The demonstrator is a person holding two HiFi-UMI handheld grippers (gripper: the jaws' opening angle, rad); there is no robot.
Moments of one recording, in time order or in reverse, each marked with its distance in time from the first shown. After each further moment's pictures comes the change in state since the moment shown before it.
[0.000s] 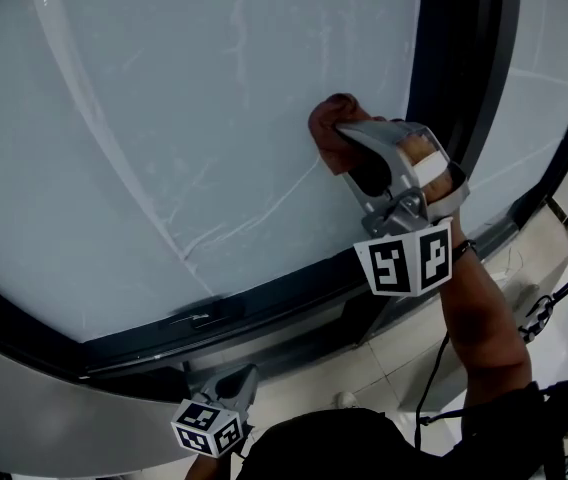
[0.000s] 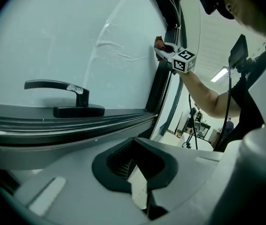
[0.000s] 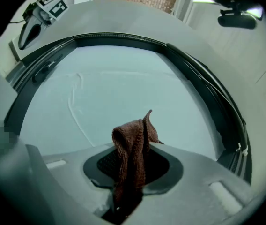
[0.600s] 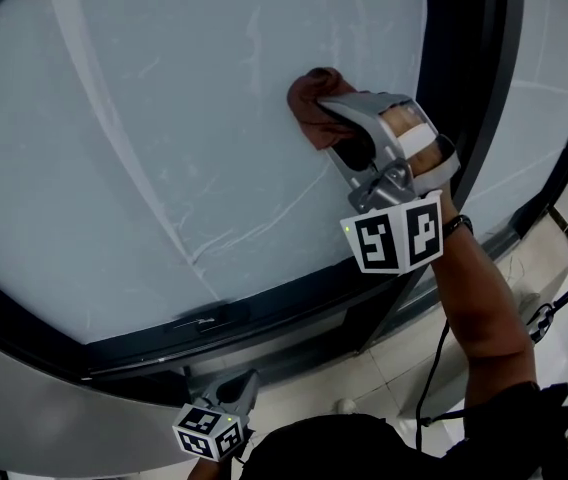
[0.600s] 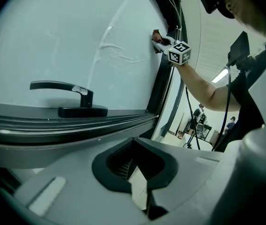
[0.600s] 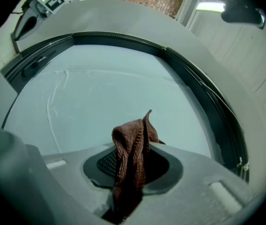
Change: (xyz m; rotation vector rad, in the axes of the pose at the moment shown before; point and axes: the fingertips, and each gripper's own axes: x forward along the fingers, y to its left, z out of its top) left arm -0.006 0.006 0.000 -0.003 -0.016 0.017; right arm 0.036 -0.034 0.022 -0.053 -0.059 -0.053
